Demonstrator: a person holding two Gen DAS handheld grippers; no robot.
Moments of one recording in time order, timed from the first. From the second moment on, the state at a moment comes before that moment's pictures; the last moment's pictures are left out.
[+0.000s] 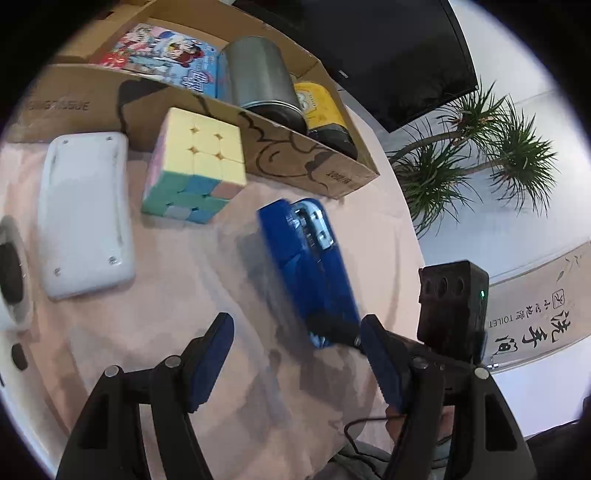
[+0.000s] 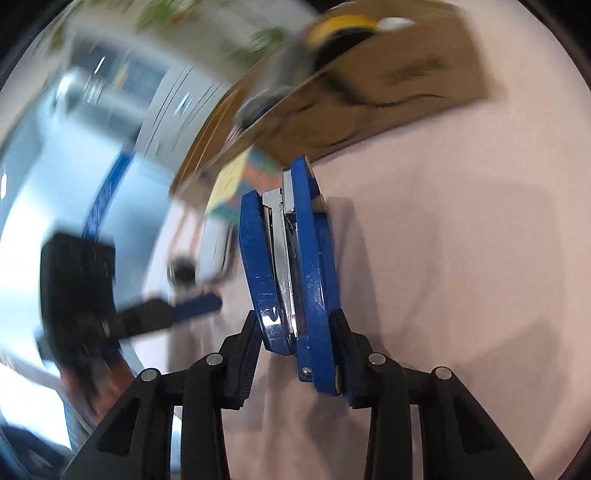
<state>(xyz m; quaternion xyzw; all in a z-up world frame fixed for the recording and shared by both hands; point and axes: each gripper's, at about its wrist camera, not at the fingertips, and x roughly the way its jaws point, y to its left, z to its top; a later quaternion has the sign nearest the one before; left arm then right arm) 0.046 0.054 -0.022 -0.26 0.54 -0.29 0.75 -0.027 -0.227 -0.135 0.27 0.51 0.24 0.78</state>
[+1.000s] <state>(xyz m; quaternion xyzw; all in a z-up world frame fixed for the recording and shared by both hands) 0.069 0.066 -0.053 -0.28 0.56 -0.30 0.72 -0.022 -0.178 -0.122 0.23 0.54 0.23 0.77</state>
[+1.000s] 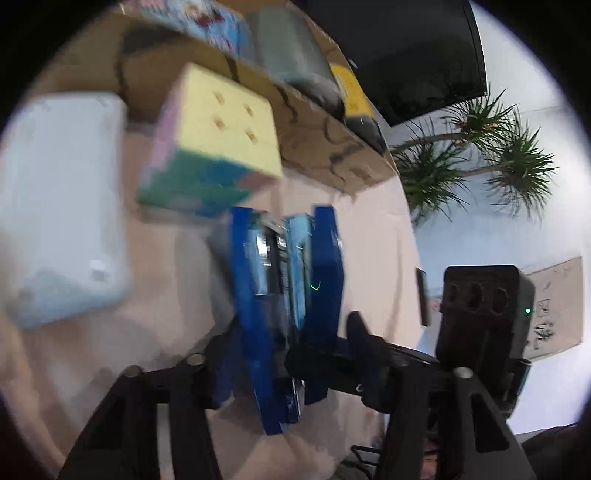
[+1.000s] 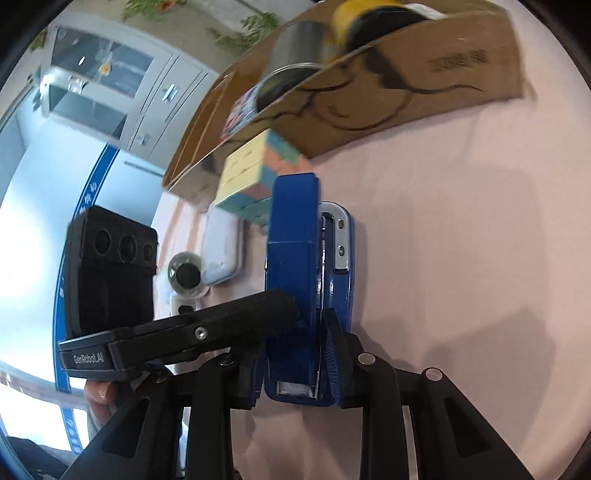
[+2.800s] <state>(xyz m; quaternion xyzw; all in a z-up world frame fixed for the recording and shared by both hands) 0.215 0.214 0.030 -0.18 0.45 -0.17 0.86 0.207 -0.017 -0.073 0.17 0.52 0.16 0.82</state>
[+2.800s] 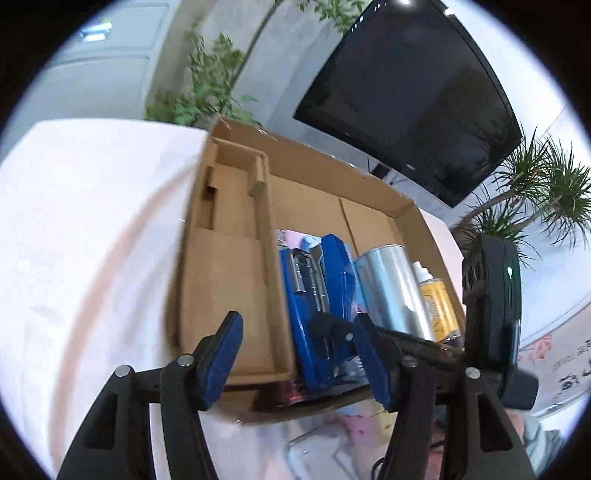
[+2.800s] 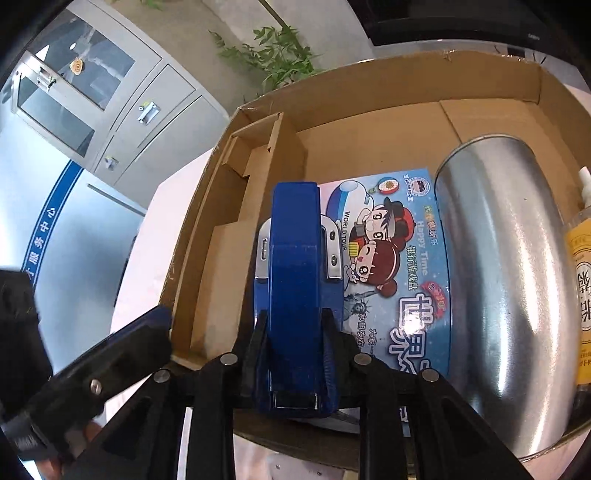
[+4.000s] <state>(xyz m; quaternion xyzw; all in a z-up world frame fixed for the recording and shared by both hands) 0.163 0.123 -0.035 -0.16 0.50 -0.23 0.82 0.038 -0.101 -0.094 -0.03 0.42 0.28 0.86</state>
